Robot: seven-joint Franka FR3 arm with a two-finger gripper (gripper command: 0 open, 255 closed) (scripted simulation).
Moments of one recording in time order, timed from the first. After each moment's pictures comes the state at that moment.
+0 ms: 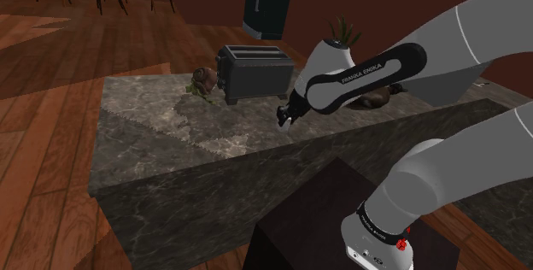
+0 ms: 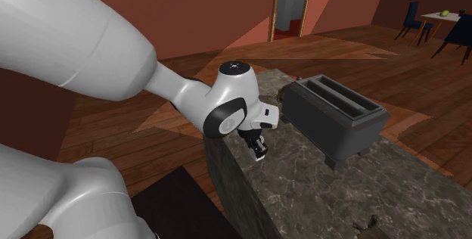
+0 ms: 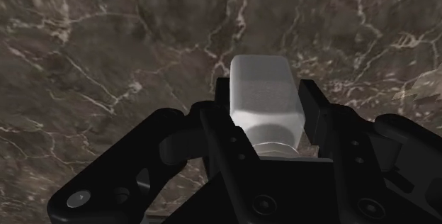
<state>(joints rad) -0.08 -0.41 0.07 -2.82 0.01 2.67 0.20</state>
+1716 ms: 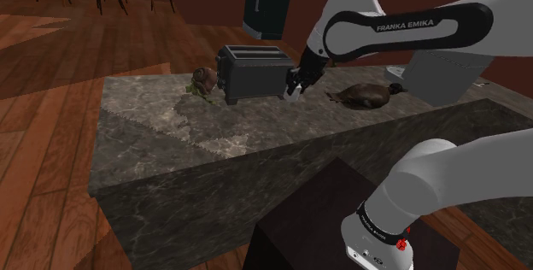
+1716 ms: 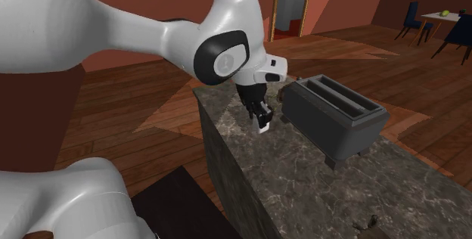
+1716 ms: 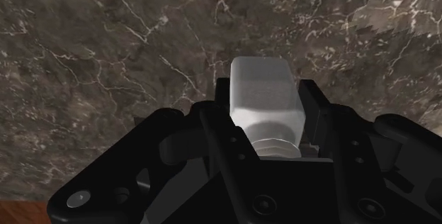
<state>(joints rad) -0.07 -0.63 0.05 -2.61 0.02 2.23 0.19</state>
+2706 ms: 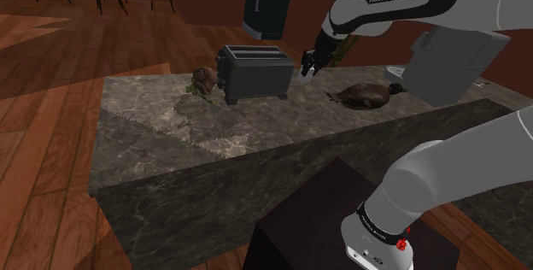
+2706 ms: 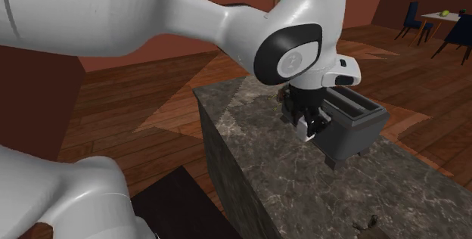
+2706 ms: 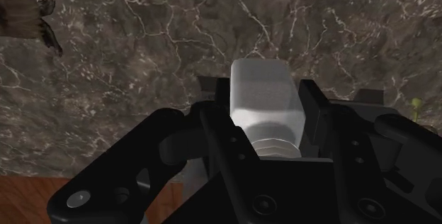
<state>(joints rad) -0.14 -0.43 -0.14 -2.39 -0.02 2.21 -0.05</state>
